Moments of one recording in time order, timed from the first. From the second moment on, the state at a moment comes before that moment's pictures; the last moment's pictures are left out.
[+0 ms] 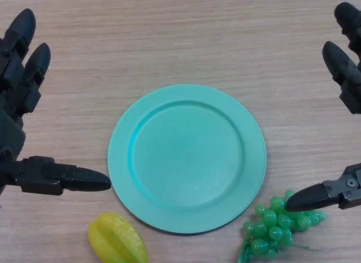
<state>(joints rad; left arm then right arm) 0.03 0.27 0.28 -0.65 -0.24 0.27 -0.22 0.01 -0.25 -0.16 -0.95 0.20 0.61 0.17</state>
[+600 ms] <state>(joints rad) 0.01 0.27 0.29 -0.65 -0.24 0.27 -0.22 0.19 -0.20 -0.12 -0.92 0.05 0.41 0.24</state>
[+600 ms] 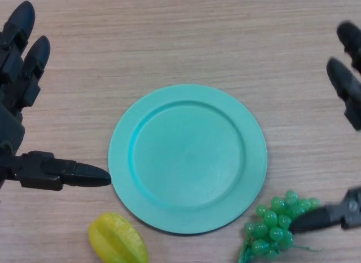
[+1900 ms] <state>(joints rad) 0.03 0.27 0.29 -0.65 -0.26 0.27 -0.23 0.14 -0.21 0.09 -0.02 -0.46 -0.12 -0.04</state>
